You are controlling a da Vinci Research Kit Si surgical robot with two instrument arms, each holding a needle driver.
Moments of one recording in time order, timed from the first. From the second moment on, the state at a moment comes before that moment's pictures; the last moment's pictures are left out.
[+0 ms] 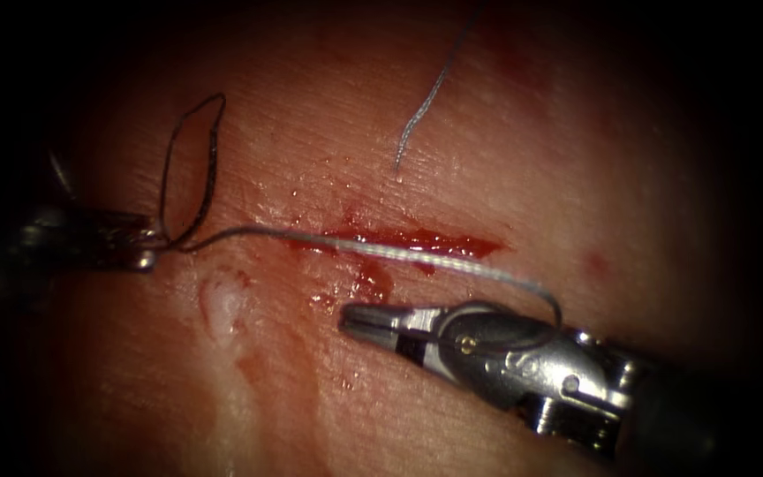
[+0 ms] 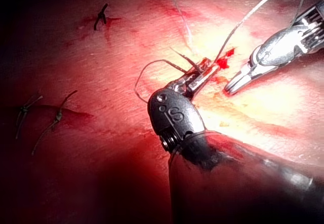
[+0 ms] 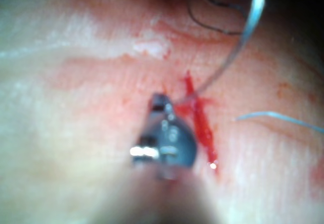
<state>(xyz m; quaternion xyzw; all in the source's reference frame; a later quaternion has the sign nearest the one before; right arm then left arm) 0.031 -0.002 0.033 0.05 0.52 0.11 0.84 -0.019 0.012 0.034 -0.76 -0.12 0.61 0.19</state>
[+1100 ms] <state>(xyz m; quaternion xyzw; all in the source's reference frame) 0.017 -0.010 0.023 0.08 0.48 0.06 0.87 -0.016 0.013 0.032 -0.76 -0.13 0.61 0.19</state>
